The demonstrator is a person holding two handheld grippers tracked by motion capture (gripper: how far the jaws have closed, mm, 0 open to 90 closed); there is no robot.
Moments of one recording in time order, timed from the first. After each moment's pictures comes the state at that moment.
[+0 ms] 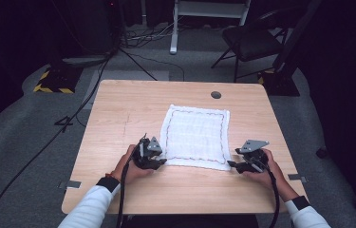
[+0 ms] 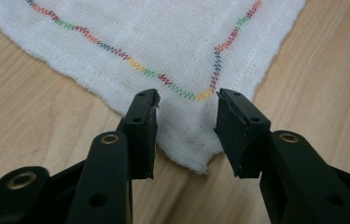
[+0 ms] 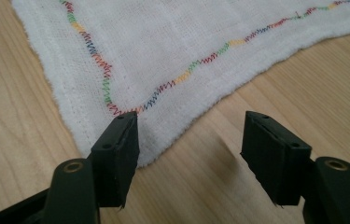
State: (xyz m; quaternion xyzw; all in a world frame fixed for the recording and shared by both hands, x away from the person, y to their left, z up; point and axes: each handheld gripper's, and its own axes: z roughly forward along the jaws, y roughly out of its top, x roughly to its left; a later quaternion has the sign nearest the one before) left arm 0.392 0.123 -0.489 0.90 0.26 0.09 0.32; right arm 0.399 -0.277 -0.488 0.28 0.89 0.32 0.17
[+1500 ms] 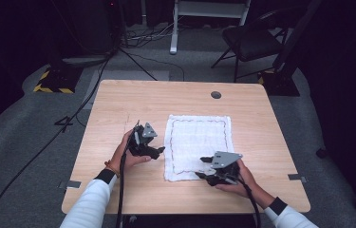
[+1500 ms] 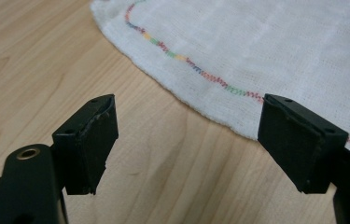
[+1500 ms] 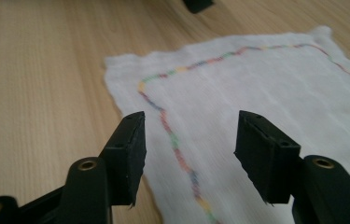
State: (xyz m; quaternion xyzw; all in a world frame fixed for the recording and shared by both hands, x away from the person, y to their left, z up) left arm 0.427 0.141 -0.466 0.87 0.31 0.16 0.35; right arm 0.351 -0.164 -0.464 0.12 0.89 0.41 0.14
